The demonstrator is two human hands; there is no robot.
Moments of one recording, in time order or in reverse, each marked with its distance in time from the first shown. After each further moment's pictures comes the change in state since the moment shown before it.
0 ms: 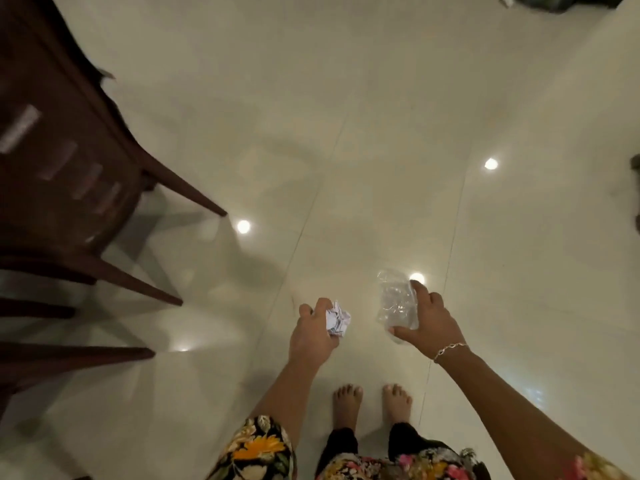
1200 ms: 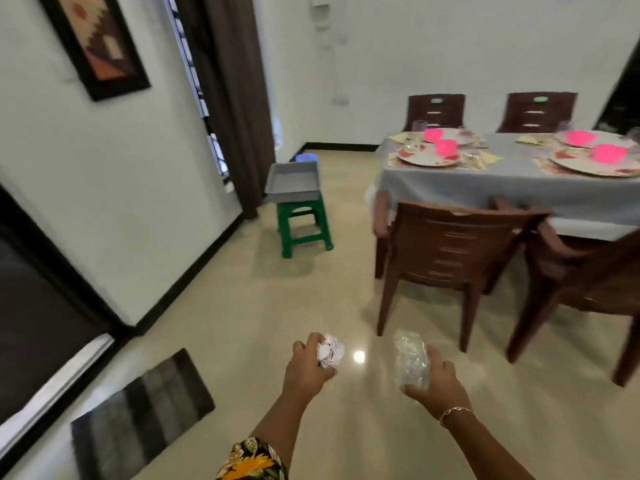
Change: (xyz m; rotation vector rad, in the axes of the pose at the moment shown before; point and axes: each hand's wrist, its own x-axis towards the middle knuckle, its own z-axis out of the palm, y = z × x) left_hand -0.745 -0.265 0.074 -0.737 1.137 -0.866; right_hand -0.553 -0.175 0.281 -0.517 -0.496 -1.095
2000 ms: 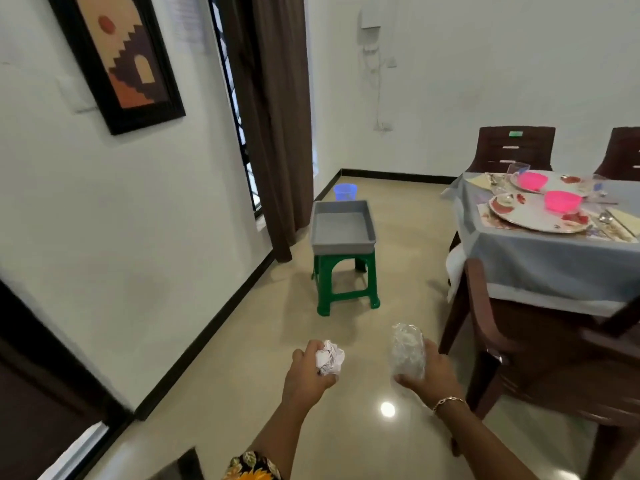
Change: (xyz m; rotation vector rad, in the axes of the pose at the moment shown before) left_hand 0.375 -0.085 -0.204 -0.065 0.102 -0.044; right_hand 0.361 -0.304 0.091 0.088 0.048 -0.183
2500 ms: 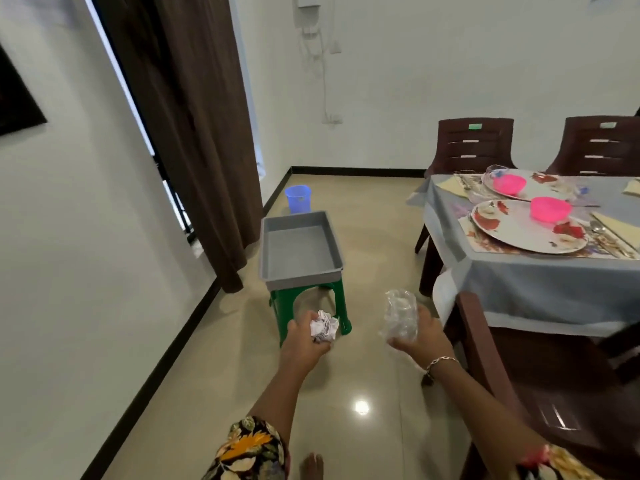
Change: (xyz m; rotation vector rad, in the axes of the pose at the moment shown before) left_hand 0.326 0.091 0.012 0.070 -0.077 0.138; right_hand 0.285 -0.060 -0.053 0.009 0.137 0.083
